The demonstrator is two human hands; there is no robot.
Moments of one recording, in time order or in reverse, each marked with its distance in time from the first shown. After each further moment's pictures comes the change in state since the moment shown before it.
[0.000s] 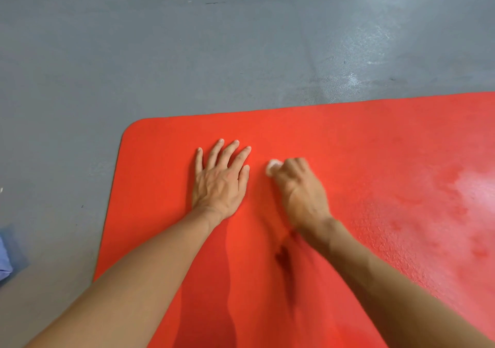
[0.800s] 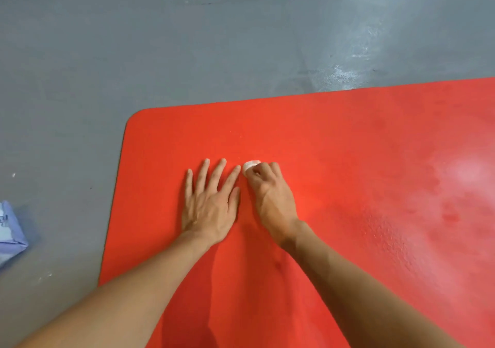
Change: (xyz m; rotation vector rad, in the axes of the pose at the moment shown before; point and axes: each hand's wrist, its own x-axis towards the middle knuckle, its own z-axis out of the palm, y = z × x) left_hand -0.096 0.001 -0.019 0.064 -0.097 0.007; right_hand -0.039 -0.067 0.002 0.101 -0.046 0.105
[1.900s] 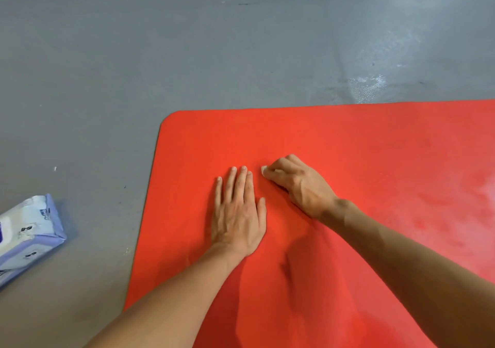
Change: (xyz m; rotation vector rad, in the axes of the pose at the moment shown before) left_hand 0.004 0.004 0.004 0.053 0.094 -0.110; right_hand 0.066 0.044 0.005 0.076 -0.220 -0.440
